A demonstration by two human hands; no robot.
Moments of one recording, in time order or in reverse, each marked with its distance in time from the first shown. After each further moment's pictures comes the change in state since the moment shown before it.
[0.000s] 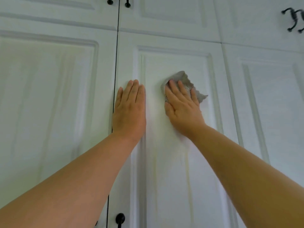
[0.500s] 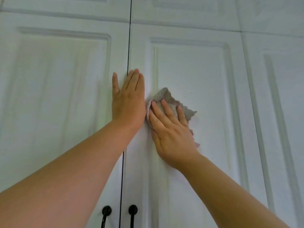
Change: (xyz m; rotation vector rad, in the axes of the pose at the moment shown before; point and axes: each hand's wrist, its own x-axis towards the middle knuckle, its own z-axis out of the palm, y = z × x) left_hand 0.006 -0.029 -0.020 0.093 0.022 -0.033; right_hand -0.064 -0.072 0.038 -0.002 -0.042 -0.202
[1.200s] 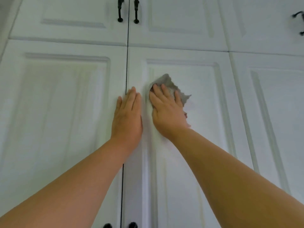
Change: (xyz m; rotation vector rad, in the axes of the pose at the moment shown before) left_hand 0.000 -0.001 0.009 -0.207 0.022 0.033; right_hand 0.093 0.026 -0.033 0.071 0.071 0.155
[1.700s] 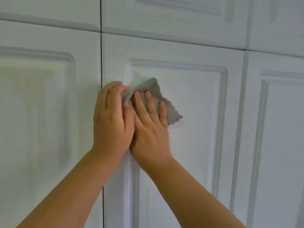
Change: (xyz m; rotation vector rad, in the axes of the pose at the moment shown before) left_hand 0.087 0.014 -0.016 -0.382 0.050 -0.228; right_hand 0.027 -0.011 -0.001 0.067 0.020 0.006
